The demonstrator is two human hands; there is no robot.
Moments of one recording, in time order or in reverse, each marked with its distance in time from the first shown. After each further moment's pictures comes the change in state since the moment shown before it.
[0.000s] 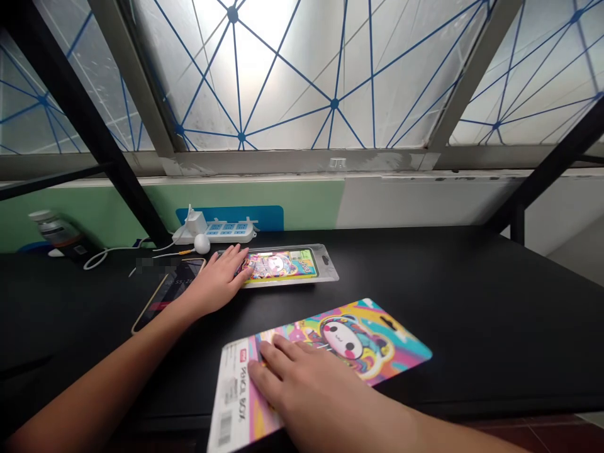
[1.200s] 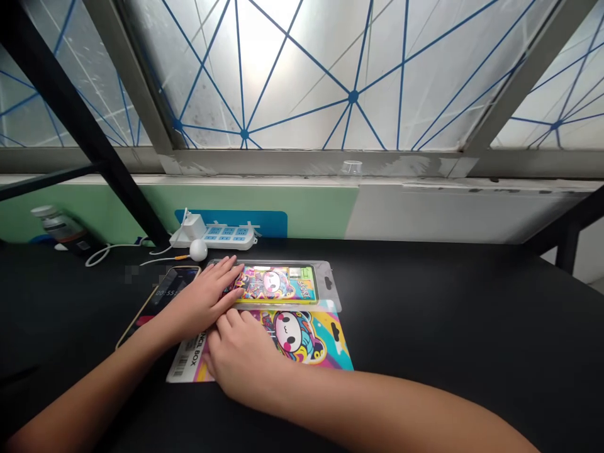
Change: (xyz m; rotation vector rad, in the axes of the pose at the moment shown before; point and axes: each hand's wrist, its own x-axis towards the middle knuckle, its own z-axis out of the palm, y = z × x) left_hand -0.001 -0.011 -0.006 -0.012 -0.032 0.055; right_hand 0.118 0.030 0.036 -0.125 0.308 -0.052
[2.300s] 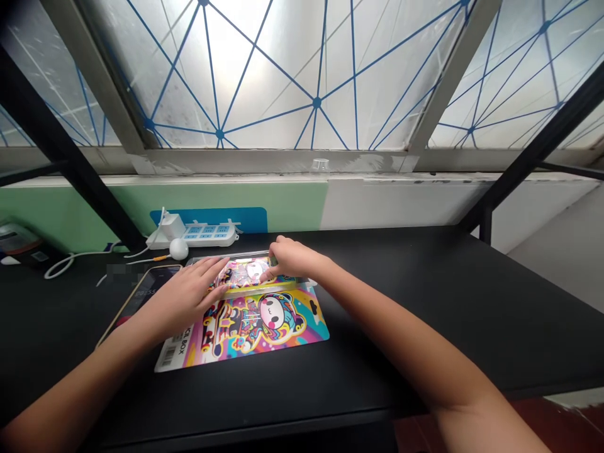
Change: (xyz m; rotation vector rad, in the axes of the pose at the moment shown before) left_hand -0.008 0.006 -0.002 0.174 0.030 0.068; right_hand -0.015 0.155 -0.059 0.215 -0.405 0.516
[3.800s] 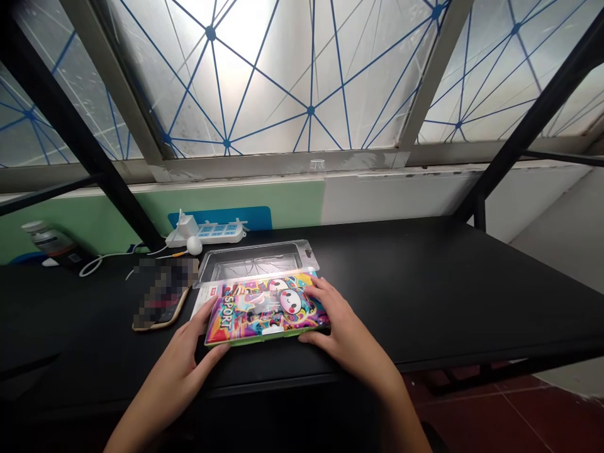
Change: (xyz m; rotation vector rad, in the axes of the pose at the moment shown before) left_hand -0.129 0.058 0.021 -0.565 0.125 -0.241; right_hand -0.186 -0.042 0.086 0.520 0.412 0.179
